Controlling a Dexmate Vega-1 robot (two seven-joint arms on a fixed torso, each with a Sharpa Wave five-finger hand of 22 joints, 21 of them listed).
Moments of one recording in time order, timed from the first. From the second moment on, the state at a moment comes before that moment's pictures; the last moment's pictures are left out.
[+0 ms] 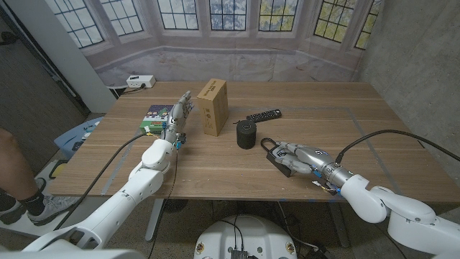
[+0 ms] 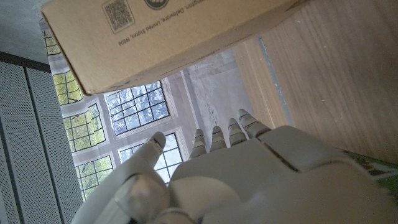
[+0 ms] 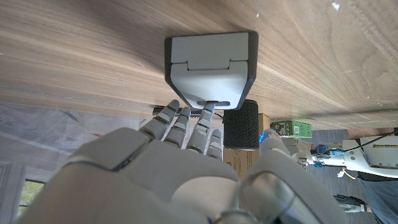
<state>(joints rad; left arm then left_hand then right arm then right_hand) 0.91 0.50 0.38 -1.31 -0.52 -0.44 0.07 0.16 0.15 0.68 0.09 0.17 0.00 -0.06 0.18 0.18 -0.03 0.04 0.21 0.19 -0.01 0.09 0.18 0.17 0.08 0.04 0.19 0.17 -1.46 -1.17 -0.37 -2.18 -0.42 -0.20 -0.24 0.21 0.11 0.29 -0.07 0.19 -0.01 -0.14 0.20 0.18 0.45 -0.11 0.19 0.19 0.10 -0.04 0.21 0.19 0.15 -0.04 0.19 0.17</state>
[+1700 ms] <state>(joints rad) 0.93 0.51 0.37 -1.34 -0.52 -0.45 0.08 0.16 0.15 0.68 0.09 0.17 0.00 -0.06 0.18 0.18 -0.03 0.04 0.21 0.19 0.00 0.08 0.18 0.17 0.08 0.04 0.19 0.17 -1.52 -1.20 -0.31 -2.22 -0.41 -0.21 -0.27 0.21 0.11 0.30 -0.08 0.19 0.00 -0.14 0.20 0.18 0.46 -0.11 0.20 0.19 0.11 -0.04 0.21 0.19 0.16 -0.04 0.19 0.16</state>
